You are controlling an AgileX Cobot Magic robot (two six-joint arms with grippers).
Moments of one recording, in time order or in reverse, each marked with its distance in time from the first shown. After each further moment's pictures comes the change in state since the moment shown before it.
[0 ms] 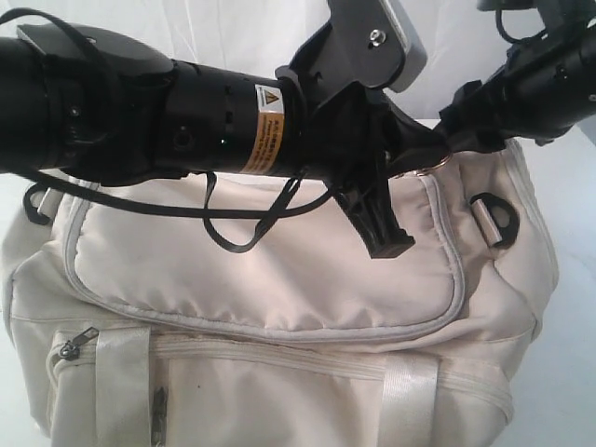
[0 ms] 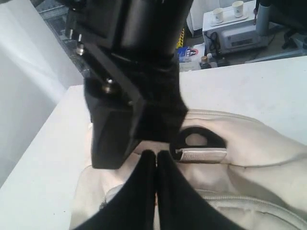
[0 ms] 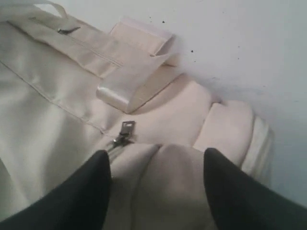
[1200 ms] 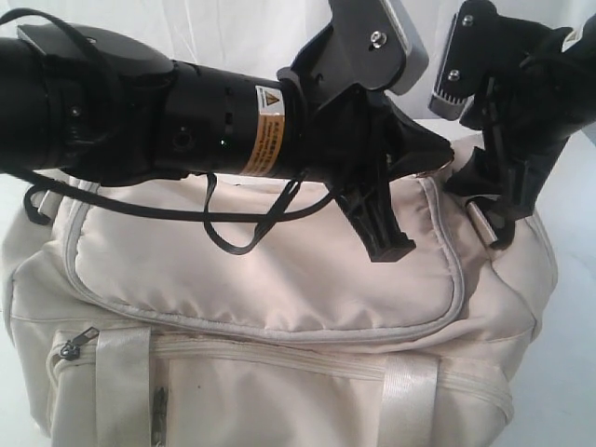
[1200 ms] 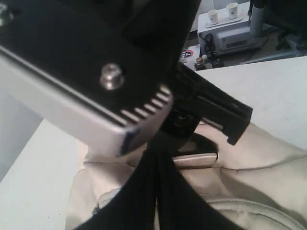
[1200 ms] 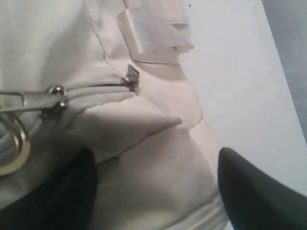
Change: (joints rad) left arm 0.000 0.000 0.000 0.000 -0.020 0.001; right arm 0.101 0.009 0.000 -0.261 -0.003 -0.609
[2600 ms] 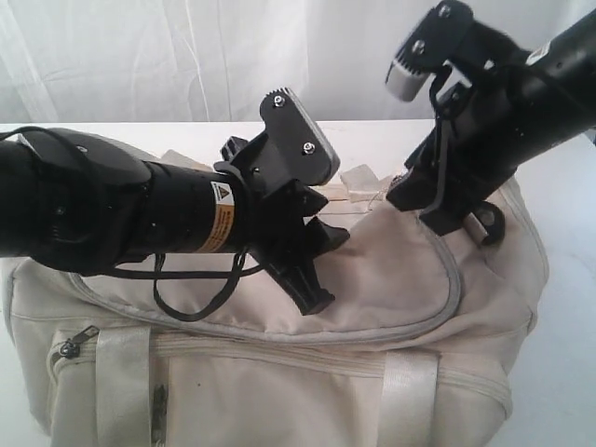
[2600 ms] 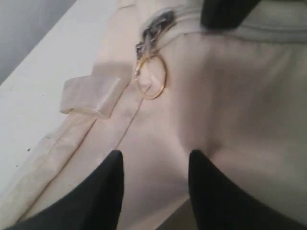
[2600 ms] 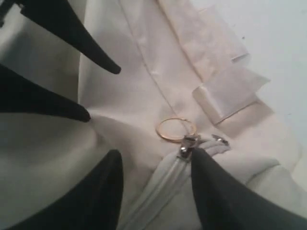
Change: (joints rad) left arm 0.033 -0.009 0.245 -0.008 0.275 -0.079; right arm 0.064 -0.010 0.044 0.246 0.029 0.186
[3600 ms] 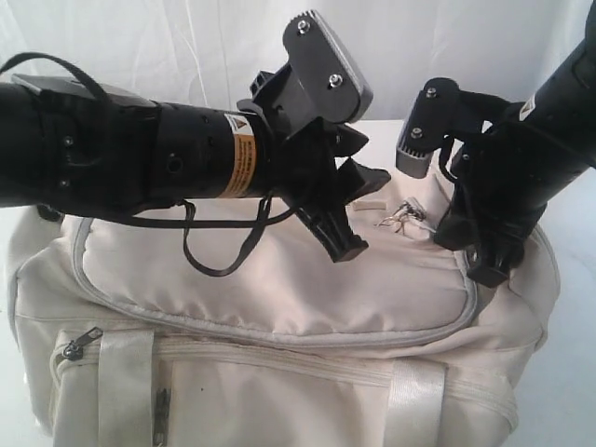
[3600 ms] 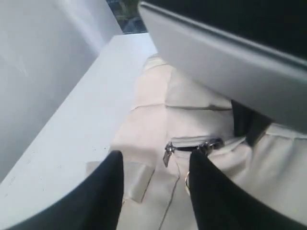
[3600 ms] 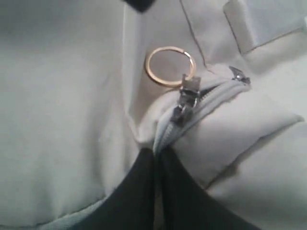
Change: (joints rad) left arm 0.000 0.010 -0.136 -0.205 -0.070 0.279; right arm 0.010 0.053 0.019 -0.234 0.137 -0.004
